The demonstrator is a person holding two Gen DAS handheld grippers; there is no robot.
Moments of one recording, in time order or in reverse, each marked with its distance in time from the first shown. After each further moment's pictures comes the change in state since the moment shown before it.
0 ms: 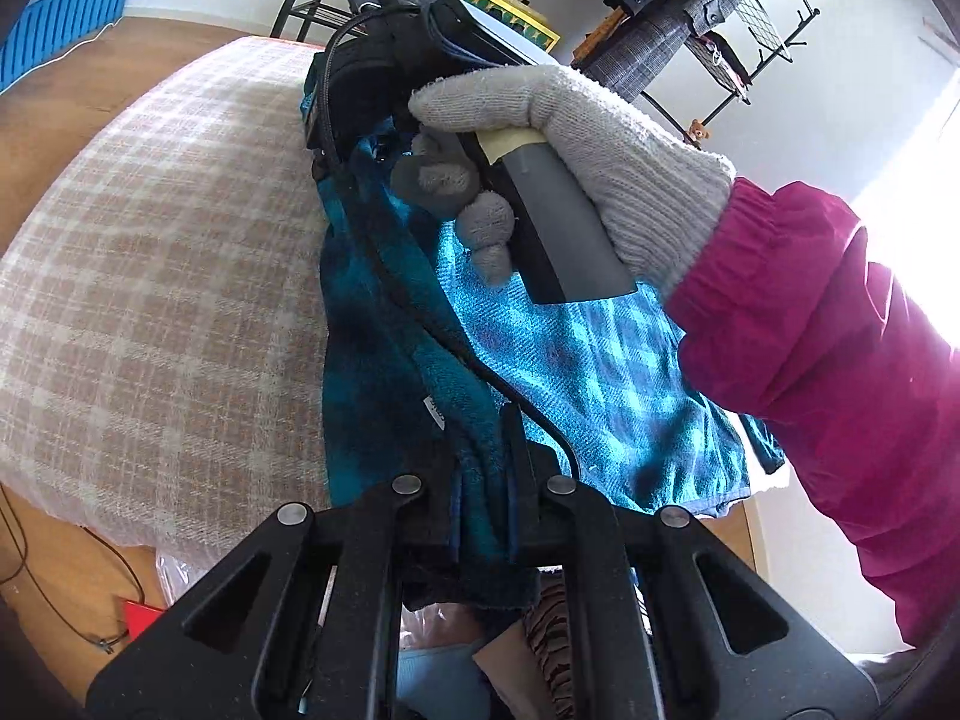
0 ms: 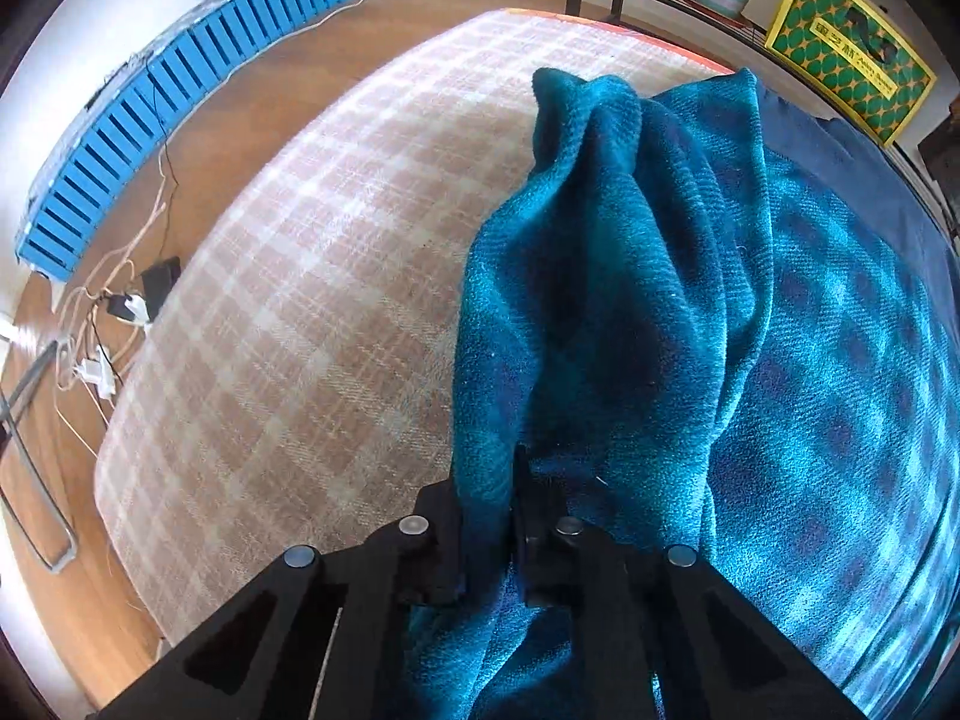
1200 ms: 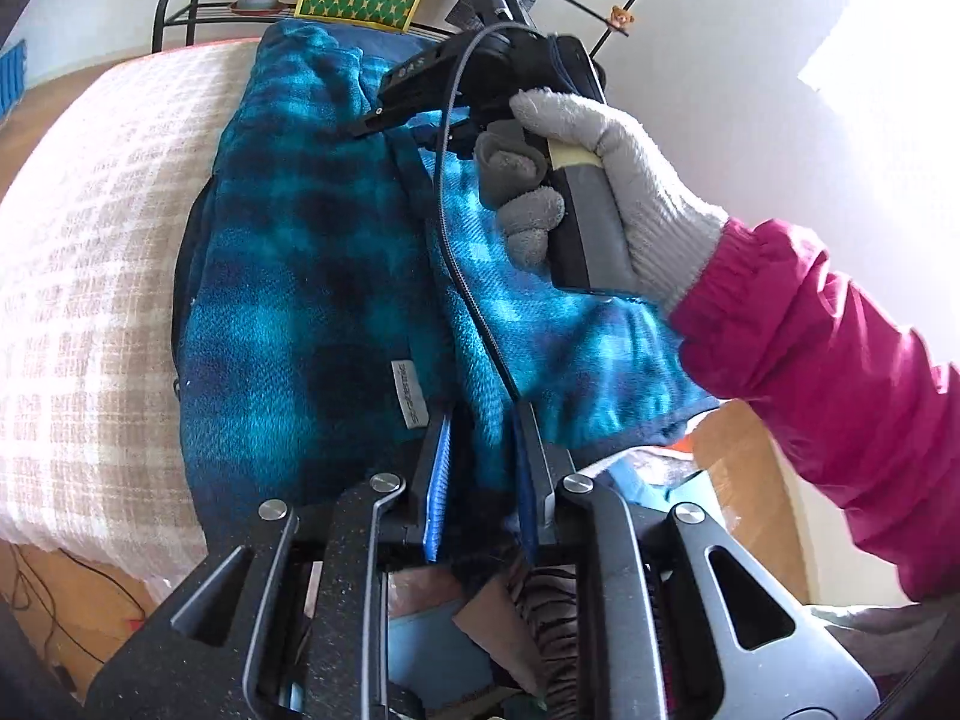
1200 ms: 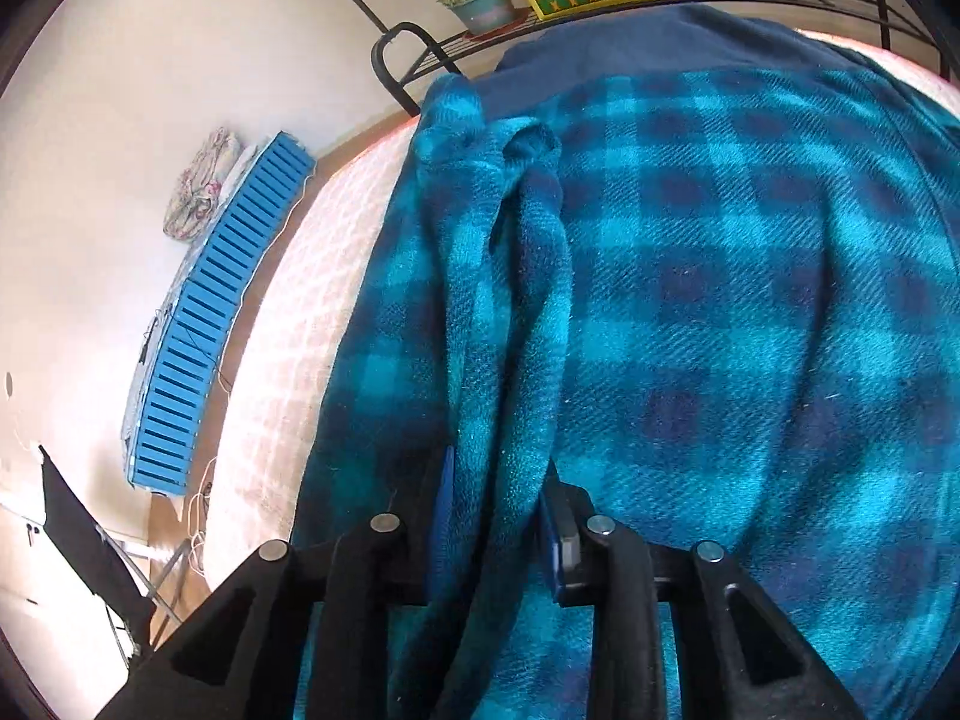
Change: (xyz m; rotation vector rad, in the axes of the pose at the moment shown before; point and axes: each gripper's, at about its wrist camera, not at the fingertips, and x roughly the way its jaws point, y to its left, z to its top) left arm 0.041 -0.096 -0.030 0.207 0.160 -0.054; right arm -0.071 -0.215 -0.139 0.444 -0.277 0.275
